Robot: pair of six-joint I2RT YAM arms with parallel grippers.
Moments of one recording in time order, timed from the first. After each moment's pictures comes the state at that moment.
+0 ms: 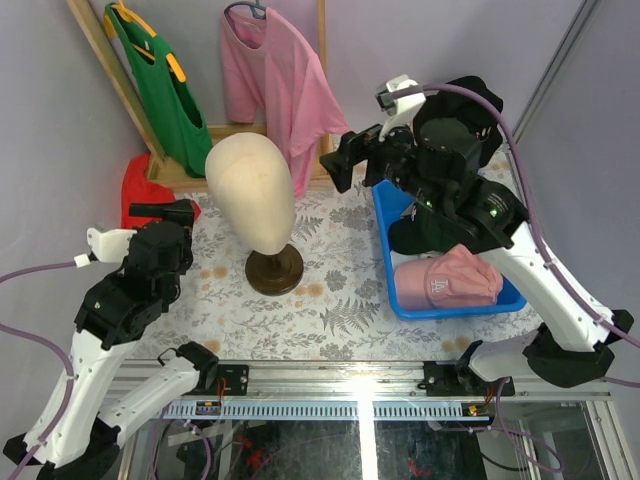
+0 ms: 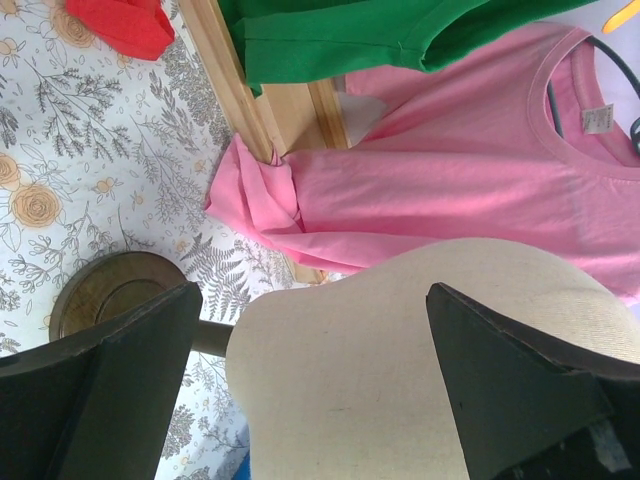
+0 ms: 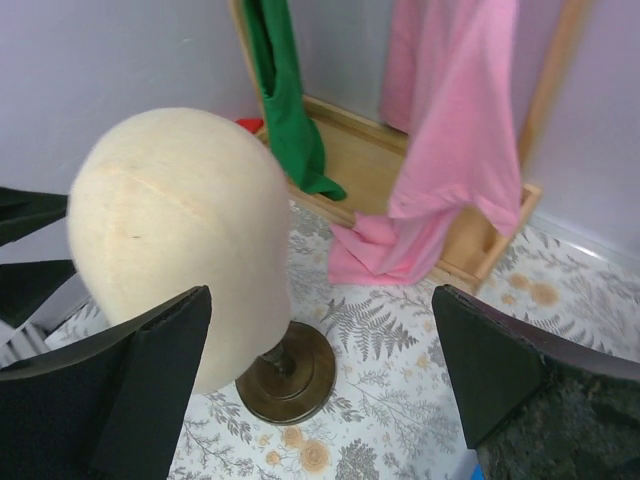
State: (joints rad) left arm -0.51 0.74 1.21 -1.03 -0.79 -1.55; right arm 0.85 1.39 1.84 -0.53 0.10 0.13
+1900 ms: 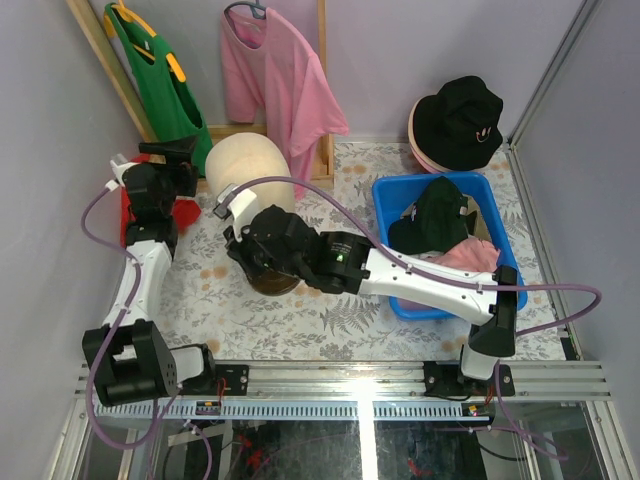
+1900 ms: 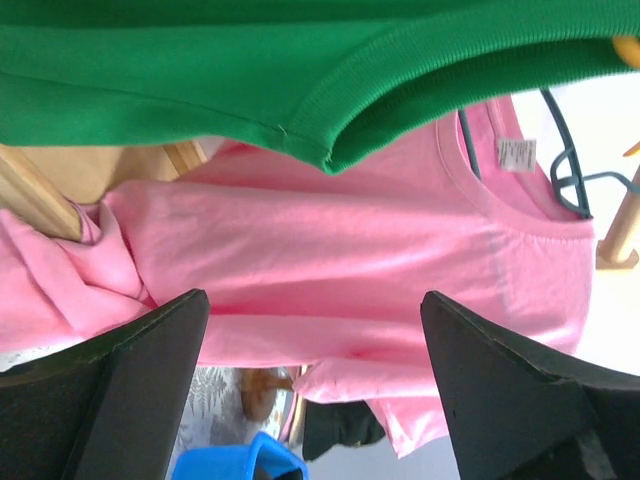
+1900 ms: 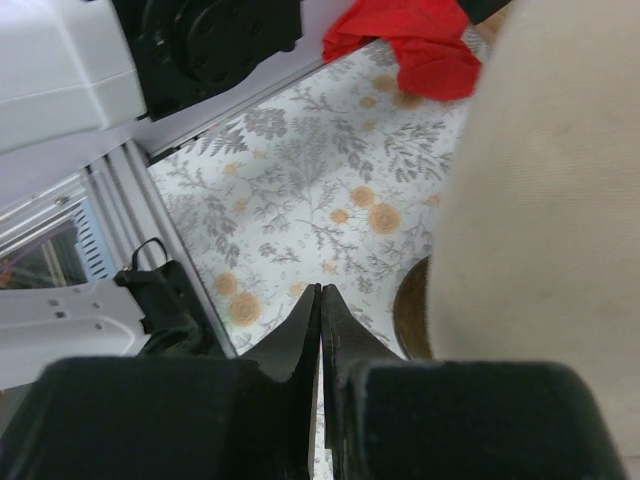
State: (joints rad) left arm 0.19 1.21 0.93 0.16 0.12 -1.37; right arm 1.30 1.76 1.83 -0.44 0.19 0.19
